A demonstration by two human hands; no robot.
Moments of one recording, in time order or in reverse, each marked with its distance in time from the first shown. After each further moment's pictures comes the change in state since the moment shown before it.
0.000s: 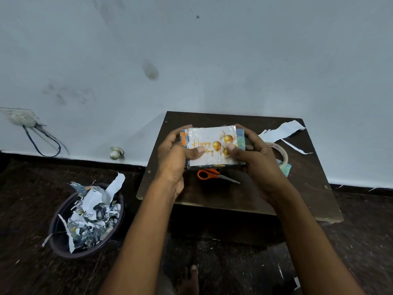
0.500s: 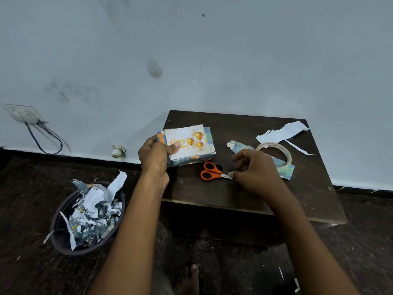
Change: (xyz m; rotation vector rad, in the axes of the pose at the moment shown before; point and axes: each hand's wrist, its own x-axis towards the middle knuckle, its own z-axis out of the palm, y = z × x) left_hand 0.029 0.001 -0.034 -0.030 0.319 -0.079; right_hand 0.004 0.021 -0.008 -0.992 0.055 -0.044
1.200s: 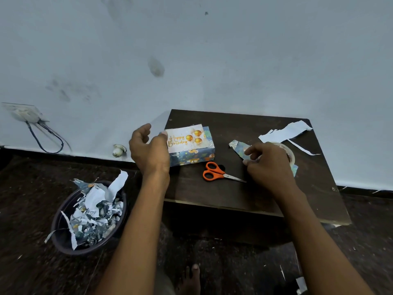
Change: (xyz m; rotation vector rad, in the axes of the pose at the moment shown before) left_hand -0.001 0.003 -0.002 0.083 0.289 0.329; right_hand 0.013 0.013 -0.007 -0.156 0.211 -0.037
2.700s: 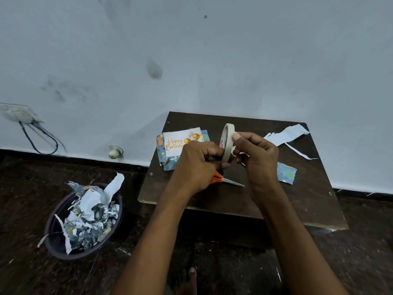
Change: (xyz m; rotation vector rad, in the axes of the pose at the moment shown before) left_hand -0.051 0.007 0.020 0.403 -0.980 0.408; right_hand -0.007 -0.056 0.002 1.235 0.090 0.124
